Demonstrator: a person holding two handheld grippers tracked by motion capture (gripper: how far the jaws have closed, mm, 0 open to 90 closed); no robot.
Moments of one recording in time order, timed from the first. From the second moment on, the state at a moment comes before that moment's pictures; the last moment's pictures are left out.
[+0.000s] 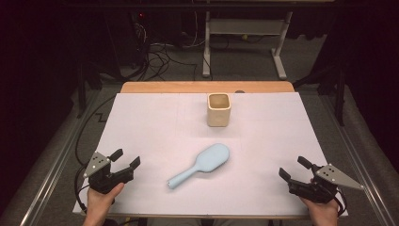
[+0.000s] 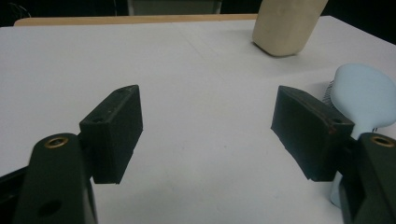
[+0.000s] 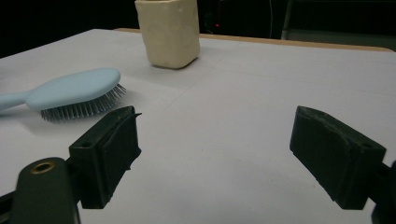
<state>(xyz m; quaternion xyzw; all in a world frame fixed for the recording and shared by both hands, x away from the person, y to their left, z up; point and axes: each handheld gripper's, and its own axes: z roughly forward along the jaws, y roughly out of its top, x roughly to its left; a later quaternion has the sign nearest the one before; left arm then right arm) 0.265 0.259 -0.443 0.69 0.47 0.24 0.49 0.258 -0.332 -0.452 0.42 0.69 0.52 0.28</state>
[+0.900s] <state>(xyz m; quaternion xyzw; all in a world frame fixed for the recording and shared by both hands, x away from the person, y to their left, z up) 0.268 0.241 -0.436 0.71 0.44 0.23 0.50 0.259 -0.332 -0.452 0.42 0.69 0.52 0.27</state>
